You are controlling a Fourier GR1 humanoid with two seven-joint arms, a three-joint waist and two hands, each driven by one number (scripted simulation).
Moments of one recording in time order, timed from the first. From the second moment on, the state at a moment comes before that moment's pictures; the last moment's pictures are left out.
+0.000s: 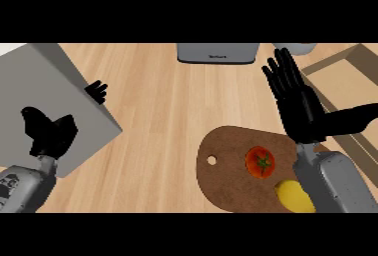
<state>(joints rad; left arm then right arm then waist) -0.26 0.52 -0.26 -1.43 0.36 0.12 0.11 -0.38 -0.25 0.20 -1.53 -0.47 -0.20 -0.03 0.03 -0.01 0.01</state>
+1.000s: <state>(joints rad) 0.06 0.51 -0.16 -1.72 0.51 0.22 0.11 0.02 -0.60 0.05 -1.79 -0.15 0.07 -0.65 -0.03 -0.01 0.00</state>
